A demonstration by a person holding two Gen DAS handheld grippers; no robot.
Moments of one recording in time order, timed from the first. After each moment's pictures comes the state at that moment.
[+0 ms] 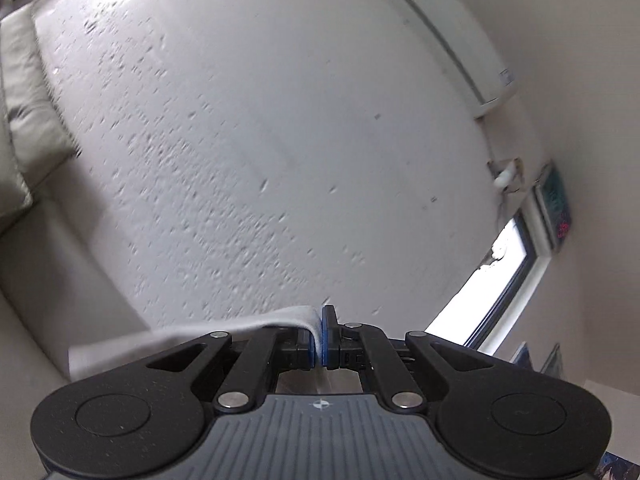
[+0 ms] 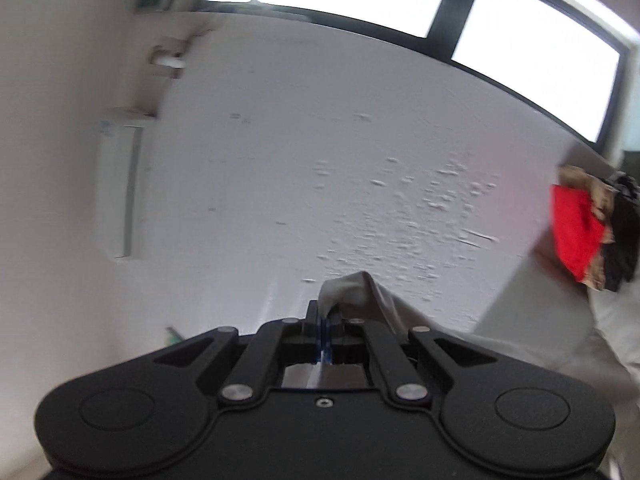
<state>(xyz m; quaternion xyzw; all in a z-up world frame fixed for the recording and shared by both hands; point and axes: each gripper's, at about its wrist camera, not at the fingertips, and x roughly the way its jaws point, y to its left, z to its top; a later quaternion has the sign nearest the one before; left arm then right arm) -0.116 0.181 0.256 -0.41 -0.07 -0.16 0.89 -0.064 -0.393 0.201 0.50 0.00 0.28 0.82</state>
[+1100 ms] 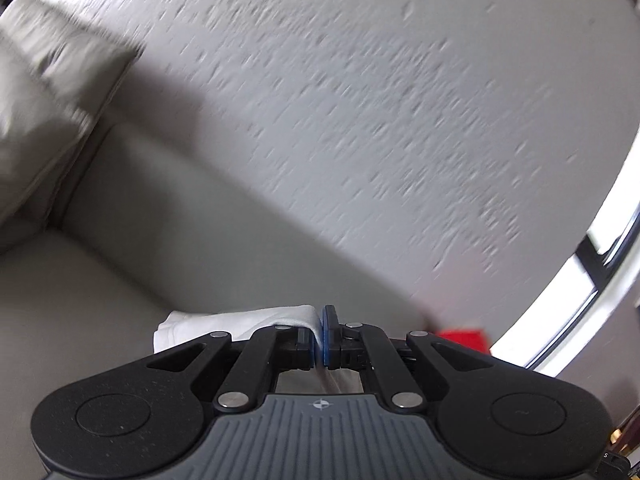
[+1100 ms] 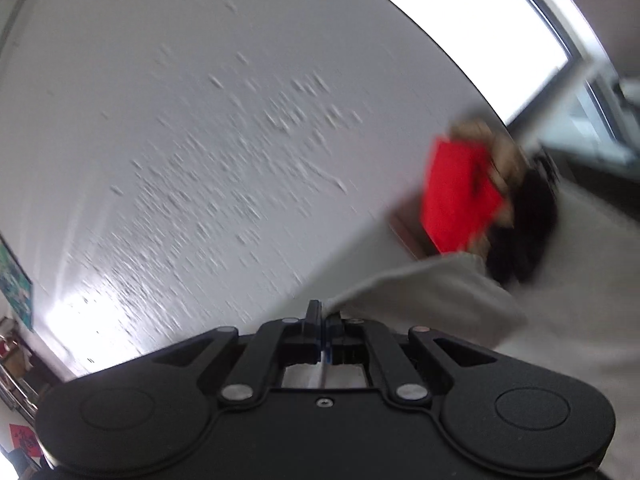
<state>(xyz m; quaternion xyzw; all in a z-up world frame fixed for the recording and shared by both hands) 0.139 0.193 0.035 -0.29 0.21 -0.02 0.93 0.172 -0.352 0.052 0.39 0.20 0.11 0.90</state>
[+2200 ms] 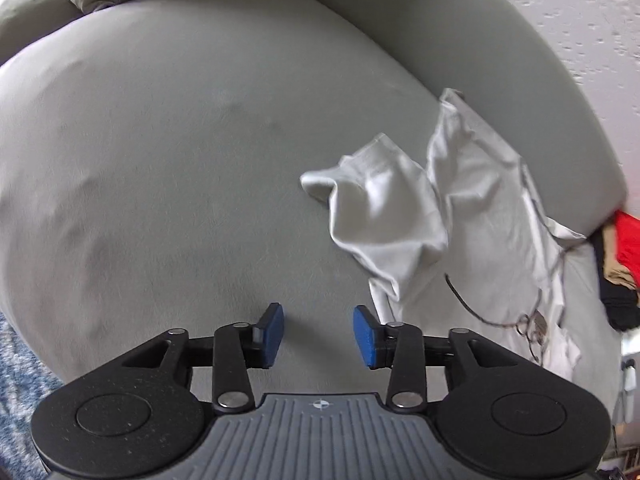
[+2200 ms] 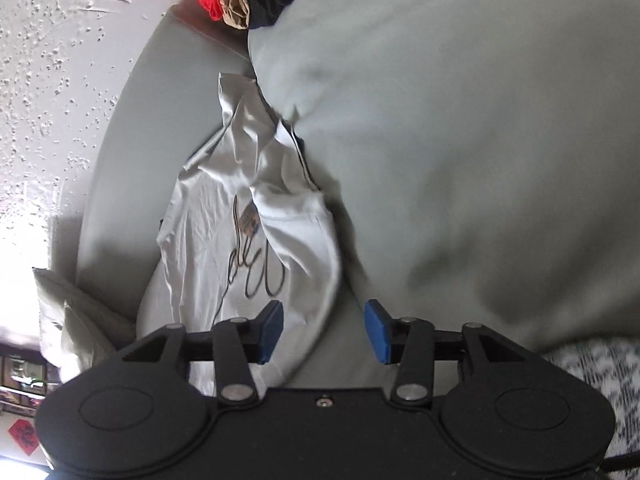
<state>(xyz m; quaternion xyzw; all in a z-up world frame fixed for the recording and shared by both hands) 0.046 0.237 -0.188 -0.32 0.45 0.12 0.82 0.092 -0.364 -0.160 0.42 0.48 0.05 0.77</state>
